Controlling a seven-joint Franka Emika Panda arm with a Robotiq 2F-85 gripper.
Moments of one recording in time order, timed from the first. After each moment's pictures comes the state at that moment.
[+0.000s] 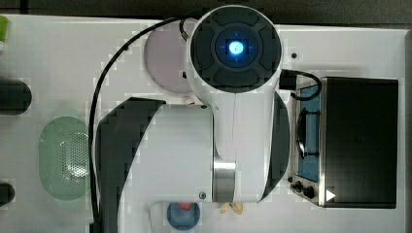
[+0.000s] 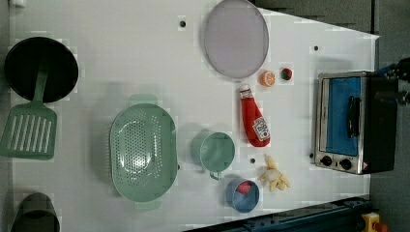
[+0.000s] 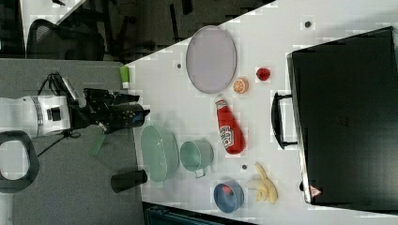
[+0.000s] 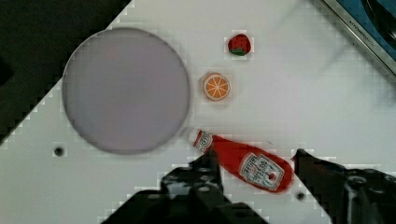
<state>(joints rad) -0.03 -0.03 0.02 -1.78 -0.02 0.21 0.04</state>
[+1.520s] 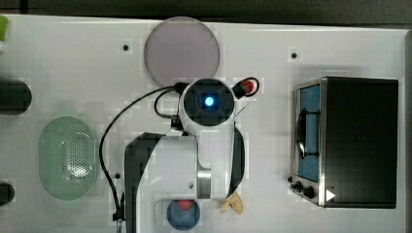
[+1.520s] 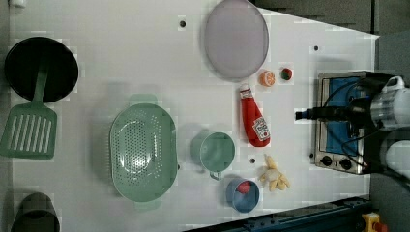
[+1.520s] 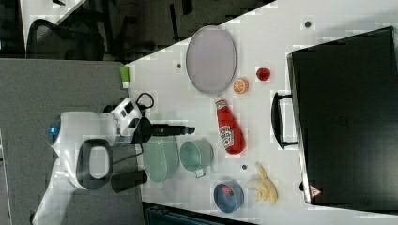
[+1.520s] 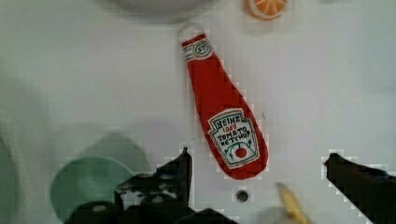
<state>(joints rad) -0.11 -0.03 0.15 -2.22 0.03 0.53 -0.72</state>
